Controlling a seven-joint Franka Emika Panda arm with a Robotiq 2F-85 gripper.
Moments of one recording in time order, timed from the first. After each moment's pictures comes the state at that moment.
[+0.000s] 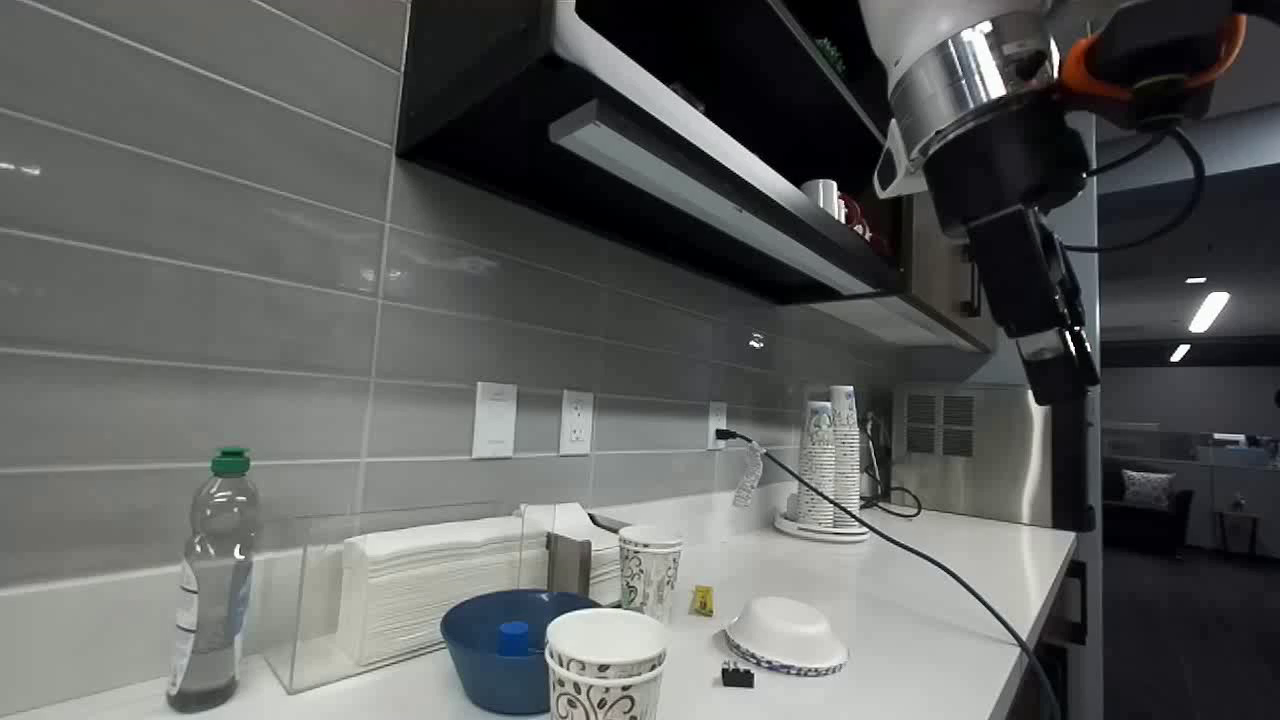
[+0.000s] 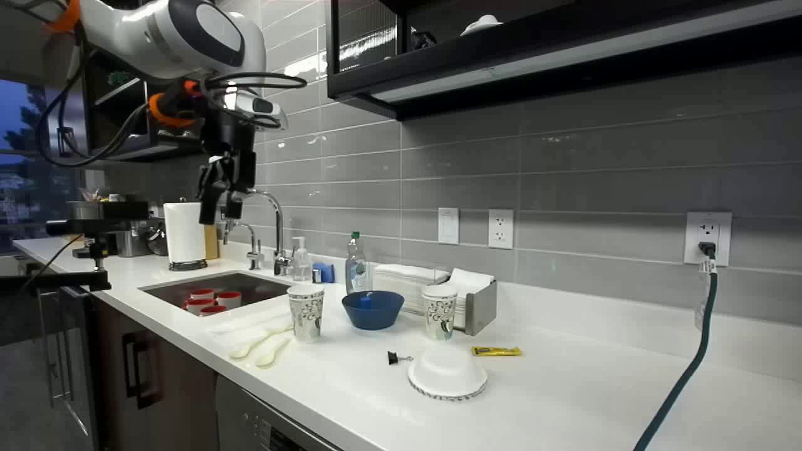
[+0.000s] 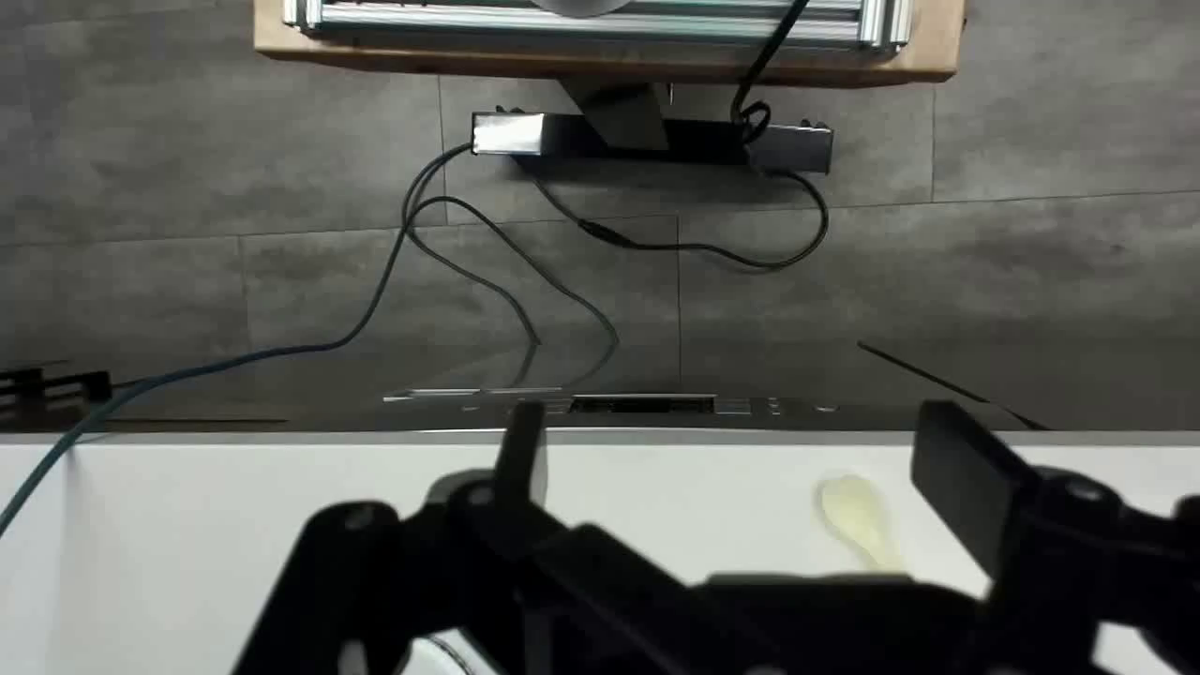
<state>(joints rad) 0.09 -0.53 0.27 -2.19 0.03 1.43 0.27</state>
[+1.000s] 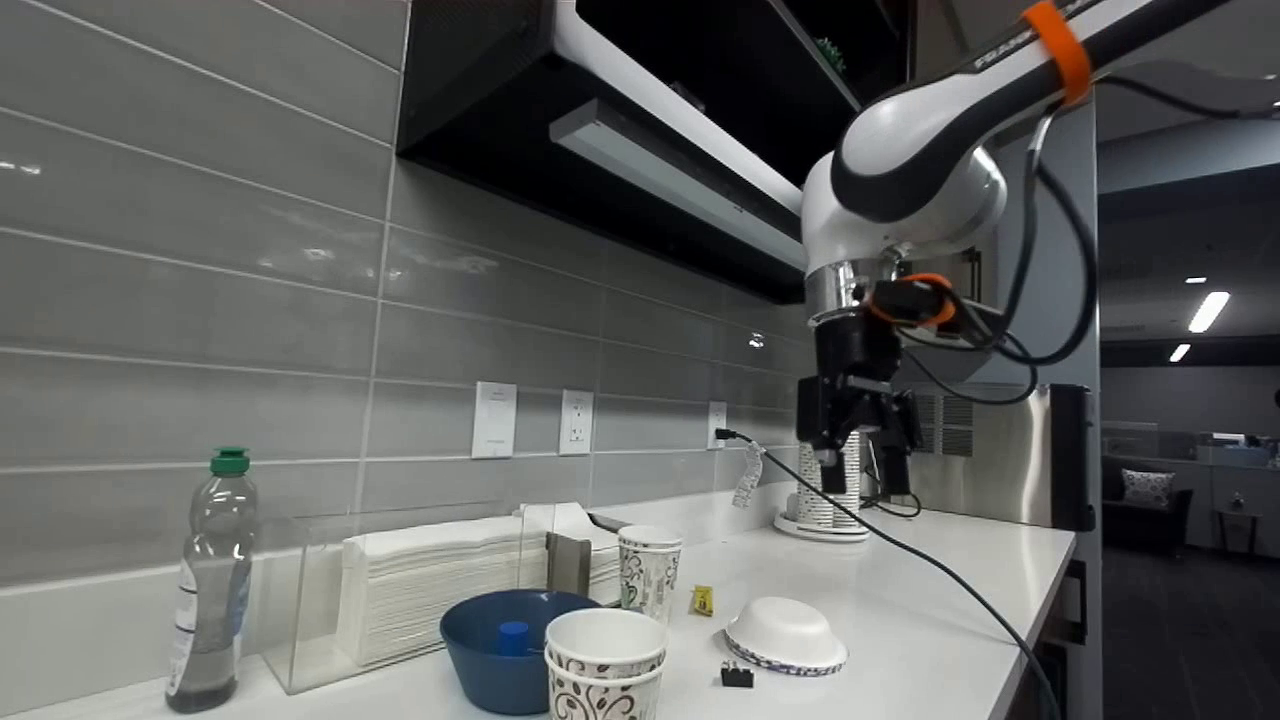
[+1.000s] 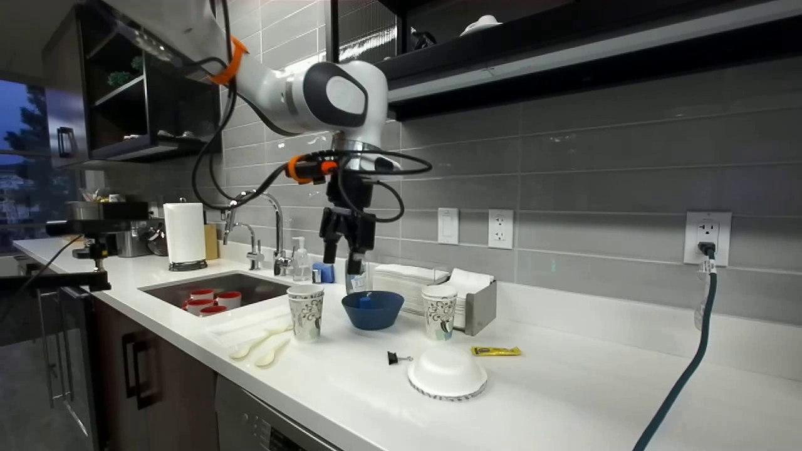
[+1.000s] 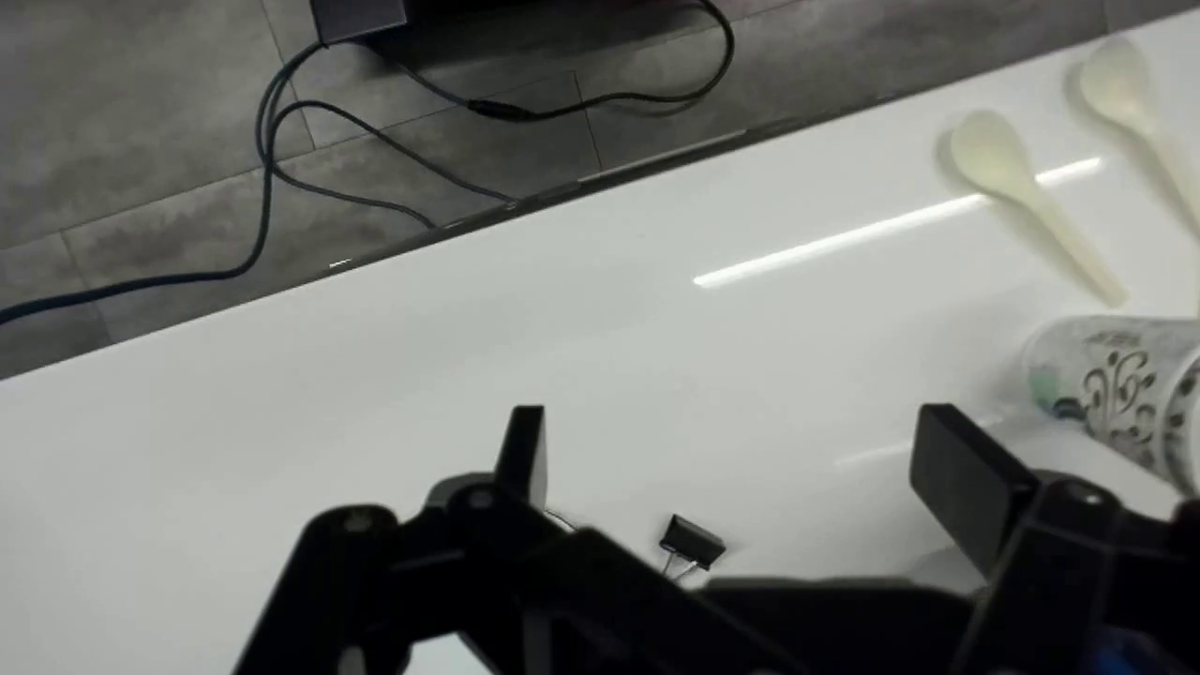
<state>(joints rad) 0.00 -0.17 0.03 -2.12 0.06 1.82 0.22</state>
